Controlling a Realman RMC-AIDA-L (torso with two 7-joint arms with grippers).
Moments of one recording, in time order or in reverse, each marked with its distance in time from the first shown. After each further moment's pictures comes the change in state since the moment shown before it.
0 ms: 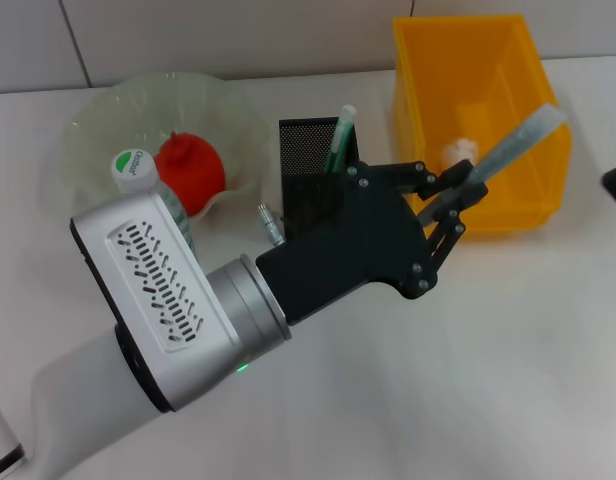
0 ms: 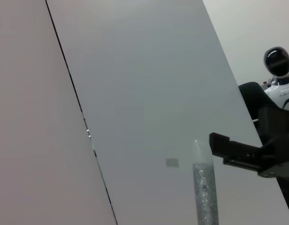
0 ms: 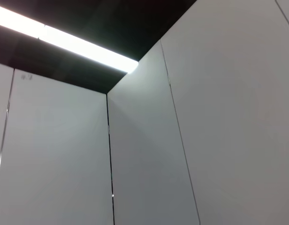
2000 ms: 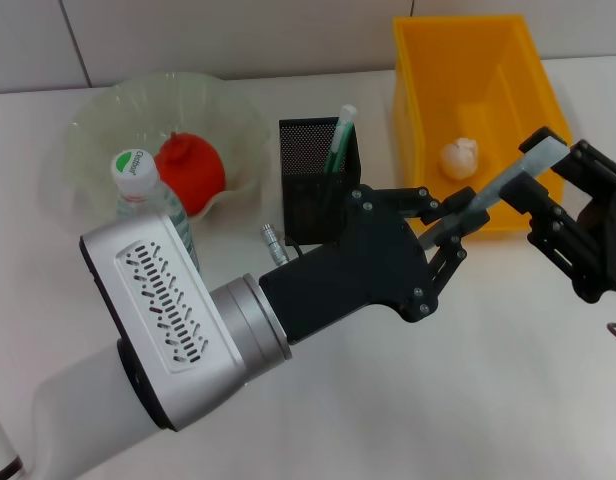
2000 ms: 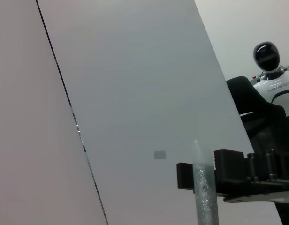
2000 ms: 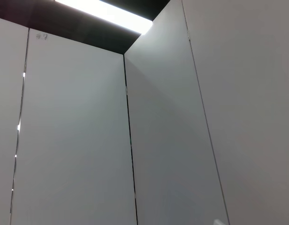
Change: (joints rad) left arm 0.010 0.002 0.016 -0.009 0.027 0.002 -0.011; right arm 0.062 -0.001 -0.111 0.019 -0.025 0.114 -0.060
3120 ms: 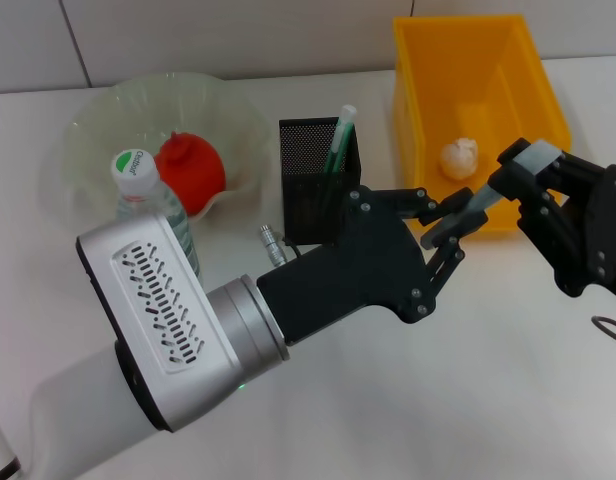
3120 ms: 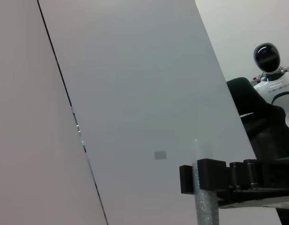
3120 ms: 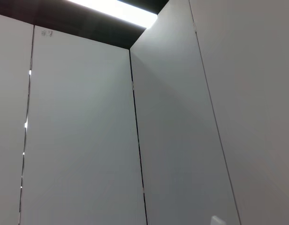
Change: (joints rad) left arm 0.002 0.002 0.001 -0.002 -0.002 0.007 -0.003; right arm 0.028 0.000 -0.026 0.000 -0.001 0.024 0.022
